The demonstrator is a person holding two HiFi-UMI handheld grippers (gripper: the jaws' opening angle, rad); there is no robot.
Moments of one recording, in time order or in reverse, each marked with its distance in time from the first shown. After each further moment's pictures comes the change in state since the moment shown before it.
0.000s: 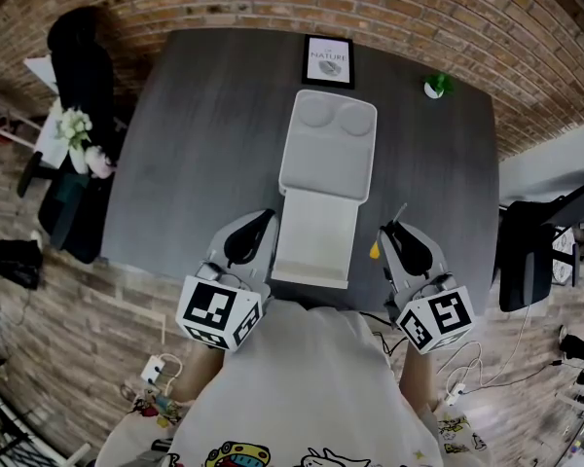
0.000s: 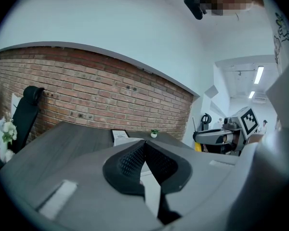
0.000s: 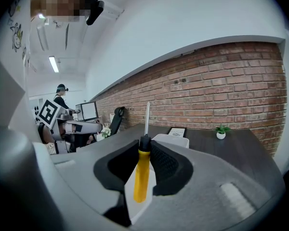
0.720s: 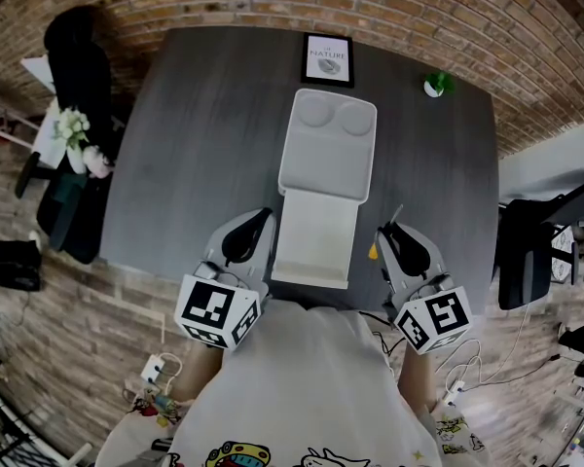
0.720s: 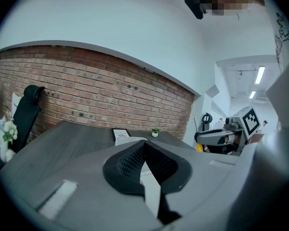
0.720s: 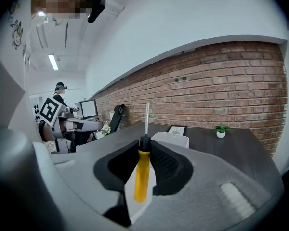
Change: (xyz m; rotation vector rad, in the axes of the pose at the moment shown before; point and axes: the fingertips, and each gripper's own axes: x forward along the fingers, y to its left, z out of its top) left arm 0.003 0.007 -0.001 -0.005 0.011 0.006; right arm 0.004 0.000 -0.005 -0.005 0.025 -0.004
